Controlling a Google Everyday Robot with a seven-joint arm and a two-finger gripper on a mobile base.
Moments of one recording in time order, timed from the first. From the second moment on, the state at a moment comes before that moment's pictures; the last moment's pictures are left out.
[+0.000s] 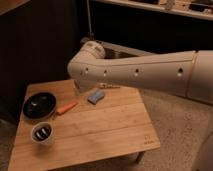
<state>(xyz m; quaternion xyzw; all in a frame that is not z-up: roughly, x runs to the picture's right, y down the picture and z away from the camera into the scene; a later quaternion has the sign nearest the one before) -0.102 -0.008 0.671 -0.17 -0.01 0.44 0.88</state>
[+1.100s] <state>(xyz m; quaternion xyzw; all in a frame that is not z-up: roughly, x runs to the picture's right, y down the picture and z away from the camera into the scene) -0.133 -0.094 0.746 -0.15 -0.33 0.05 0.93</state>
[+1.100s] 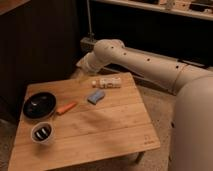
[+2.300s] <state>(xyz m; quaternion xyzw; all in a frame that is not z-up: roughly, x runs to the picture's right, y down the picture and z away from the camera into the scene) -0.156 -0.049 0.807 -0.24 -0.34 -0.08 0.90</state>
